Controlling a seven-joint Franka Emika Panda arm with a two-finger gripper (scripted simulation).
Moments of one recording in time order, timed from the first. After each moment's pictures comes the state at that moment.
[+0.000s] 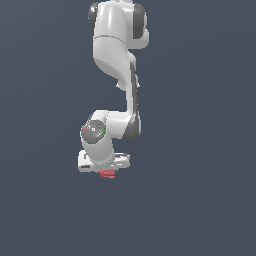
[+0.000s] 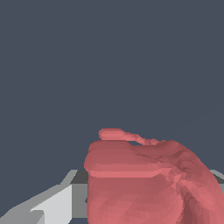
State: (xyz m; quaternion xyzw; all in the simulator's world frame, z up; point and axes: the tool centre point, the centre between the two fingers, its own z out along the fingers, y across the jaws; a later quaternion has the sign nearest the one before) arm 0.088 -0.093 0.041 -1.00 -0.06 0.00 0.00
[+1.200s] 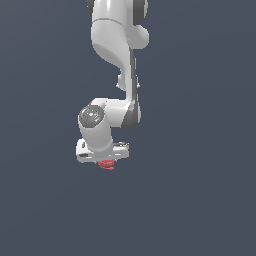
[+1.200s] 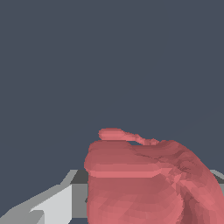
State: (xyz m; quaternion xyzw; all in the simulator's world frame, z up) arm 0.060 -0.097 0.071 -1.00 -0.06 0.00 0.00
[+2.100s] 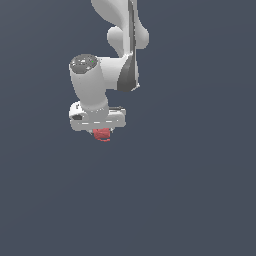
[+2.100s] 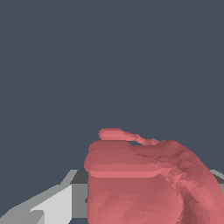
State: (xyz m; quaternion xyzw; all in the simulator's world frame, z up) arm -0.025 -0.110 0.170 -1.00 -0.06 0.00 0.00
